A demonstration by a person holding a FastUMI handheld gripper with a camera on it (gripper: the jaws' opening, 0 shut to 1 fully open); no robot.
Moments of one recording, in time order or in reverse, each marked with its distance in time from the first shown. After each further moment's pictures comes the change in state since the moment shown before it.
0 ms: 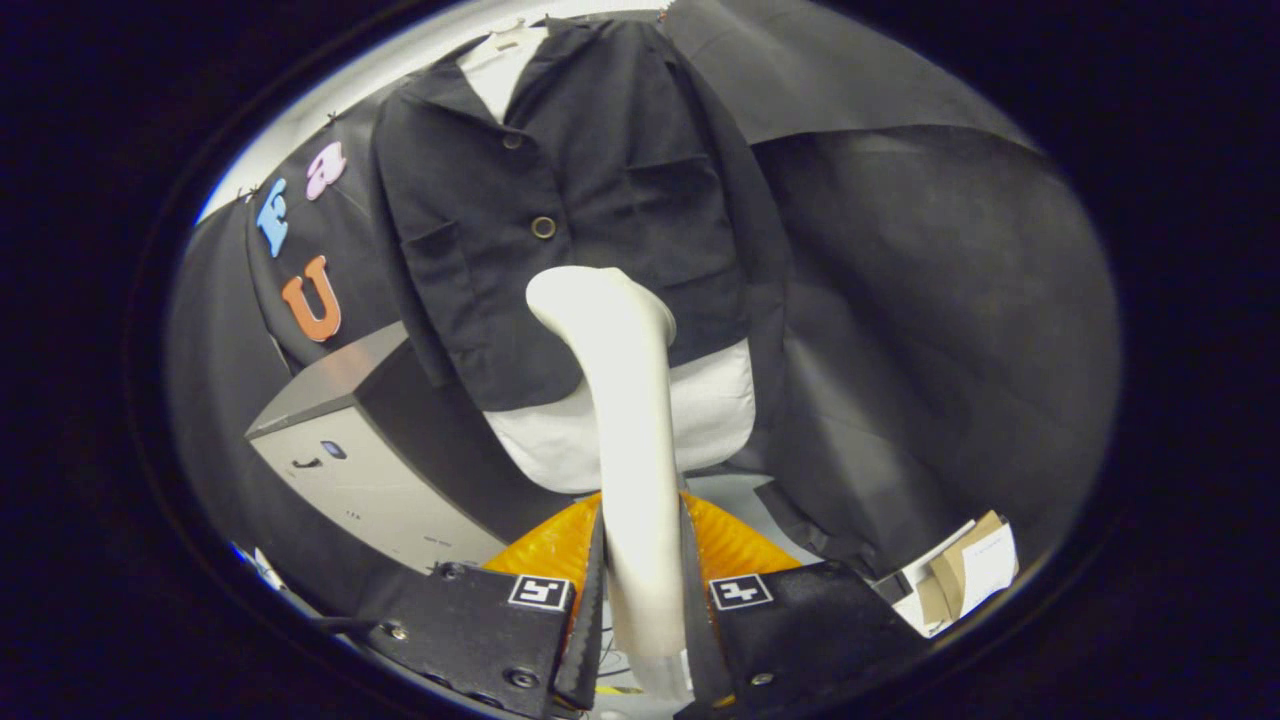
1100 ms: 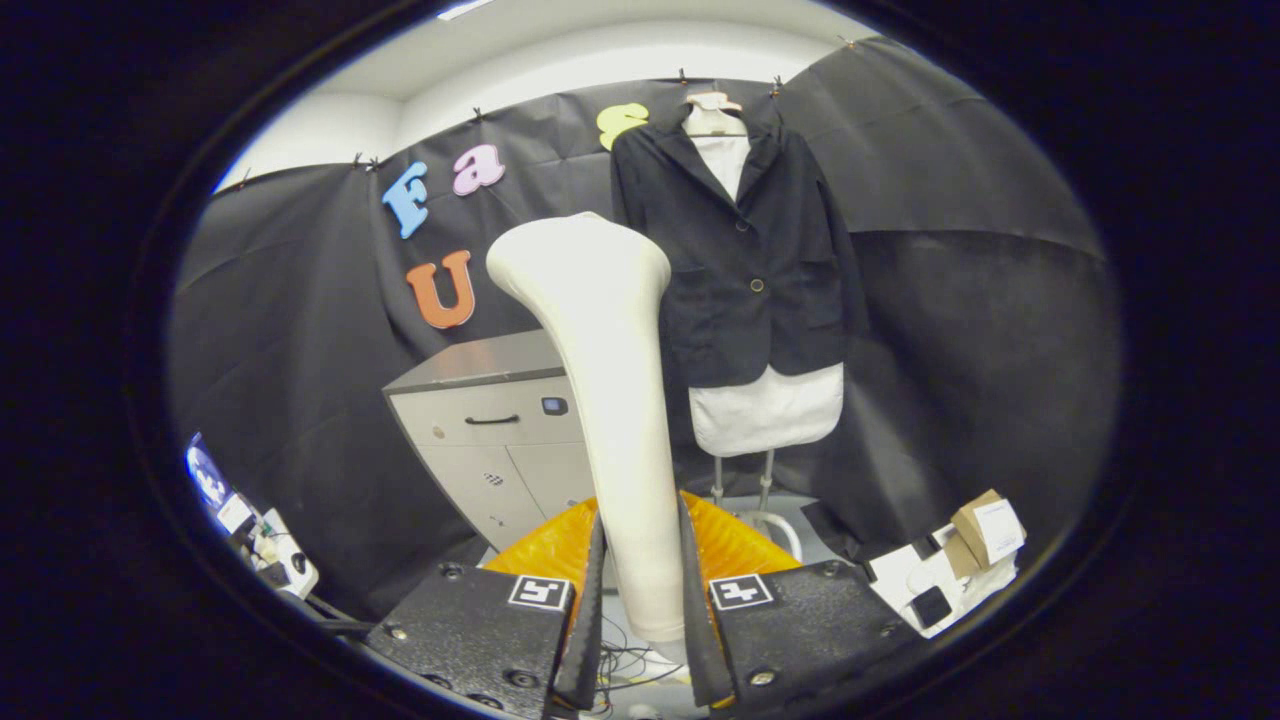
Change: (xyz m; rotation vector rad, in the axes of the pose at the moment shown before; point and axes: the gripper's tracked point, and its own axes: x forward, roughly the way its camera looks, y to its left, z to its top) arm -0.217 0.190 -0.114 -0.141 -0.143 0.127
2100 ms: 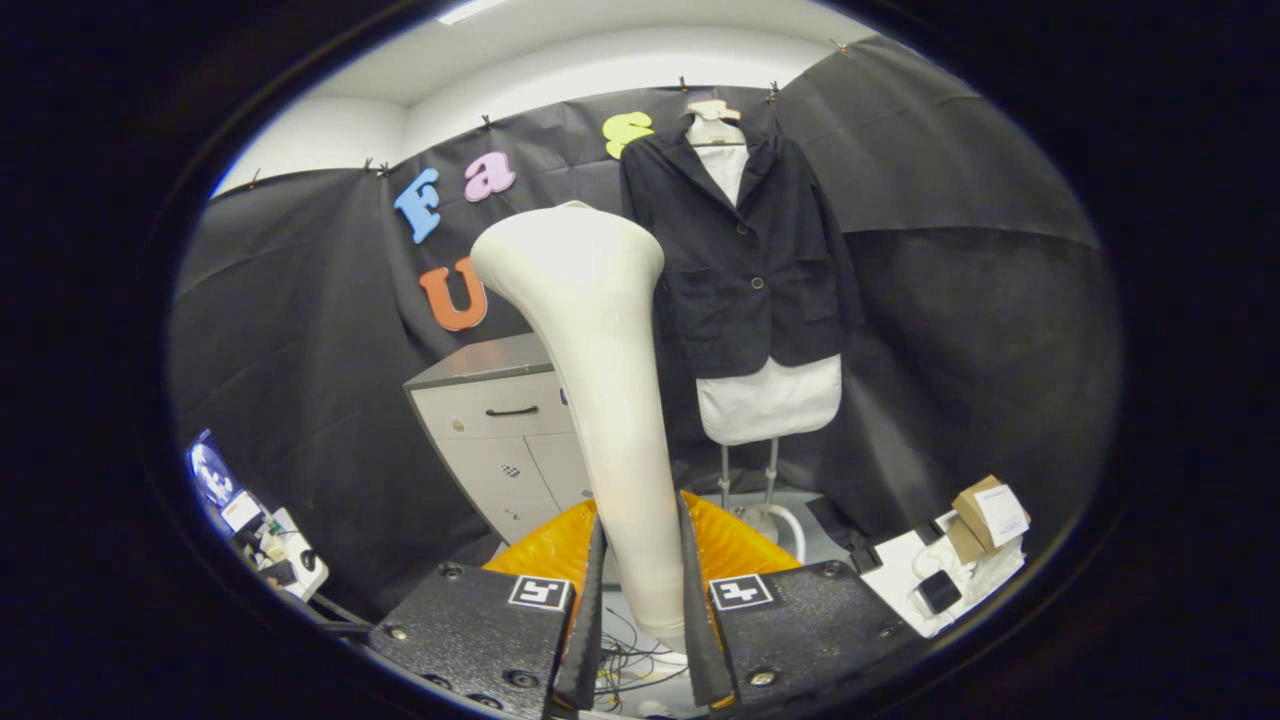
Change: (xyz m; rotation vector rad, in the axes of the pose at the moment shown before) arm -0.031 0.013 -0.026 0.010 -0.004 0.022
